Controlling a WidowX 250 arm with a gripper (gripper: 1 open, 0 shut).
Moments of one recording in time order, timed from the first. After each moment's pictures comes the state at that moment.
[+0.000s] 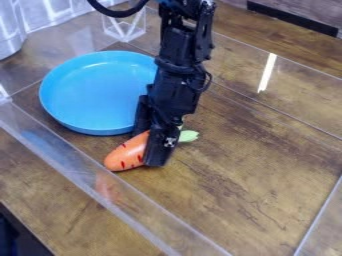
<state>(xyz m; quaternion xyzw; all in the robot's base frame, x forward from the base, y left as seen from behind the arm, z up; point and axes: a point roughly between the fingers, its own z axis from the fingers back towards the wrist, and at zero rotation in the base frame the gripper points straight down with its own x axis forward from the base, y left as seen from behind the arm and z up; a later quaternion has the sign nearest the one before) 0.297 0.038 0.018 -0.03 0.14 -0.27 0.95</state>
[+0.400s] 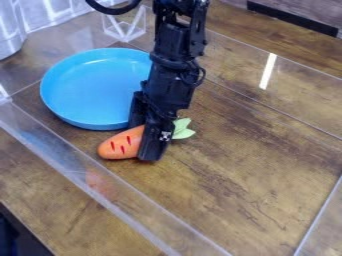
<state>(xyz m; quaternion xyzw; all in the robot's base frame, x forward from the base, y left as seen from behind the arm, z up) 0.297 0.048 0.019 -0.03 0.15 -0.25 0.95</state>
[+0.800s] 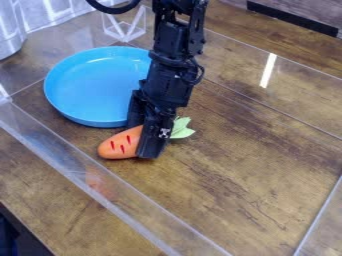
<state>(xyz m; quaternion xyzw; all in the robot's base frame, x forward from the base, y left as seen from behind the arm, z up) 0.298 0.052 0.019 -0.04 0.16 -0.25 0.95</state>
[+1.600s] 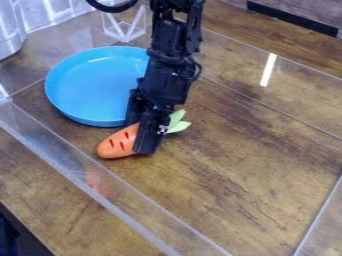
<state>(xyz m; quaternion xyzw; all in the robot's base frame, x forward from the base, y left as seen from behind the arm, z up) 0.299 0.056 0.019 -0.04 0.17 -0.24 0.95</state>
